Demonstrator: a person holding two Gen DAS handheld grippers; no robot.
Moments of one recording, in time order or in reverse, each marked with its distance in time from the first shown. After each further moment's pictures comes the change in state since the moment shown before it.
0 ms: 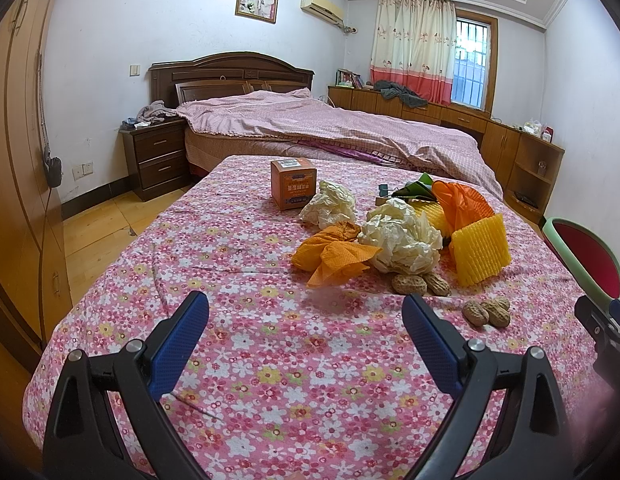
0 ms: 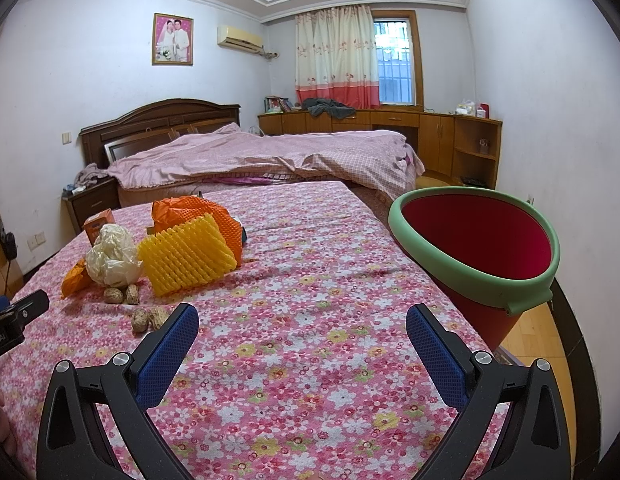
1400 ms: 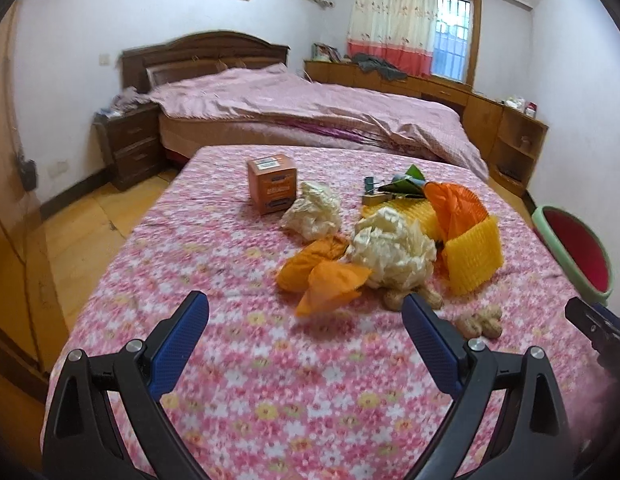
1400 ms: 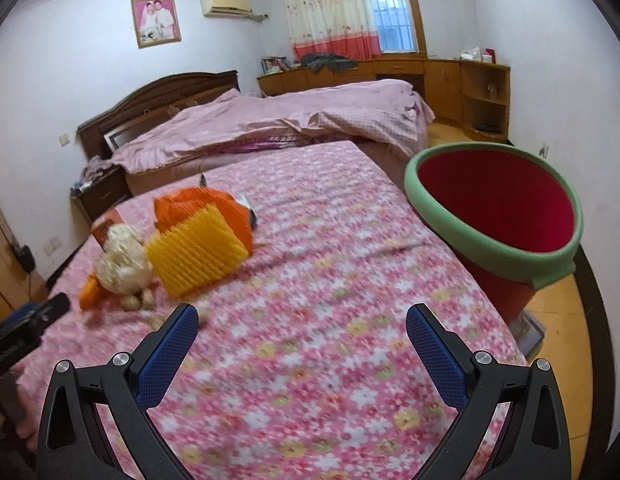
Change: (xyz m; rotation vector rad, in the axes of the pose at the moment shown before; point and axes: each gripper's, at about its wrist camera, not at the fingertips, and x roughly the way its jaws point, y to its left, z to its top) left arm 0.025 0.000 0.038 0.046 0.119 -0.092; right arm 0.024 -0.003 0.030 0.102 0.171 0.083
